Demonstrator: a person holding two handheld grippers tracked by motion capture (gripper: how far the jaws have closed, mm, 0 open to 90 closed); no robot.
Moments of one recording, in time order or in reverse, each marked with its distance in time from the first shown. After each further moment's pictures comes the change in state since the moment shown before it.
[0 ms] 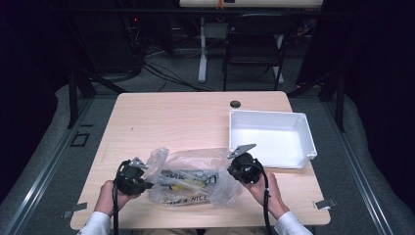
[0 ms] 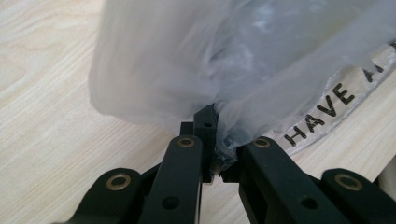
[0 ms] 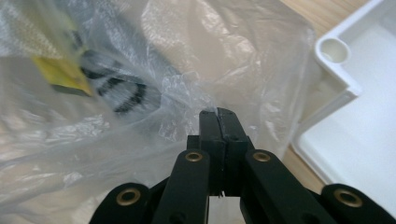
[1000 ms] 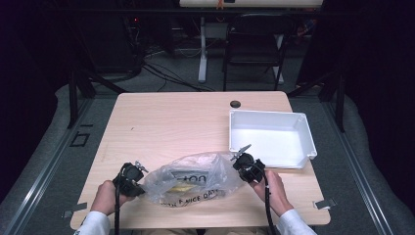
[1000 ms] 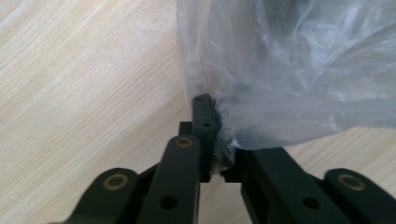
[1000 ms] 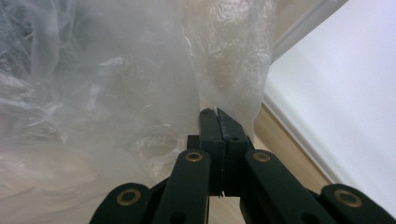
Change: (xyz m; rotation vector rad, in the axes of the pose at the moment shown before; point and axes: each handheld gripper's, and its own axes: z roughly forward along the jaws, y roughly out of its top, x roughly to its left) left arm 0.010 -0.006 0.014 0.214 0.078 0.013; right arm -0.016 -0.012 0.024 0.231 -0.136 -0.021
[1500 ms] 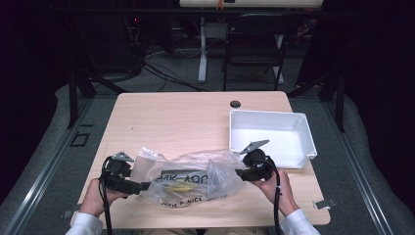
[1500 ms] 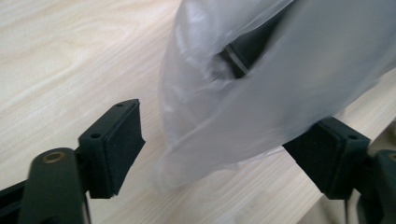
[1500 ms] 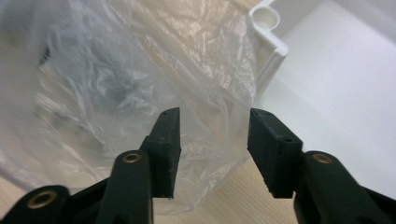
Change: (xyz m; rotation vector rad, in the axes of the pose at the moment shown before) left arm 0.002 -0.005 -0.056 -0.300 -0.105 -0.099; right arm -0.013 -0.009 -0.044 -0.212 0.115 0.087
